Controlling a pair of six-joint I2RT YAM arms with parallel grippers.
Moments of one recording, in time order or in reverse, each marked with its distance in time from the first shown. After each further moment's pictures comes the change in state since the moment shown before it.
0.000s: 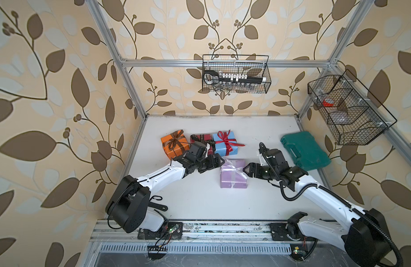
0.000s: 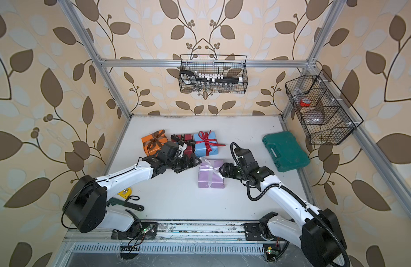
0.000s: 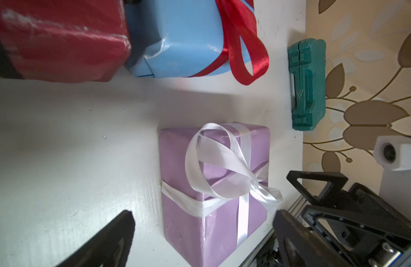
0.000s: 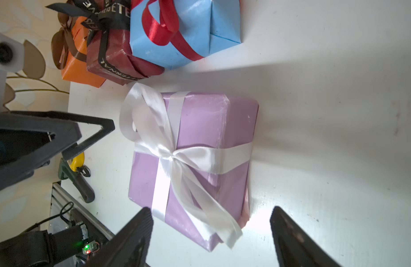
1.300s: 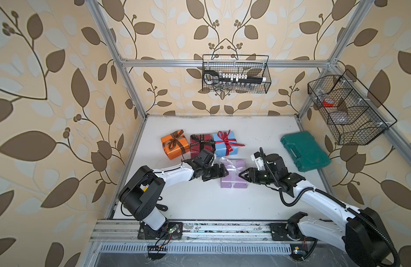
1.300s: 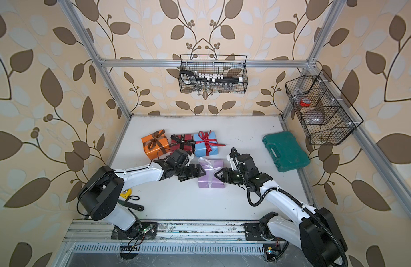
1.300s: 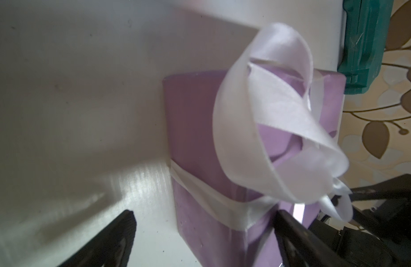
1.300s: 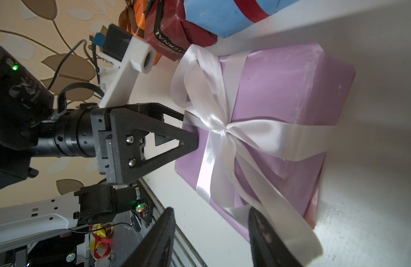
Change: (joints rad) left arm -0.081 0.151 -0.032 0.036 0.012 0.022; right arm 0.001 0.016 -0.158 0.298 -0.270 0.090
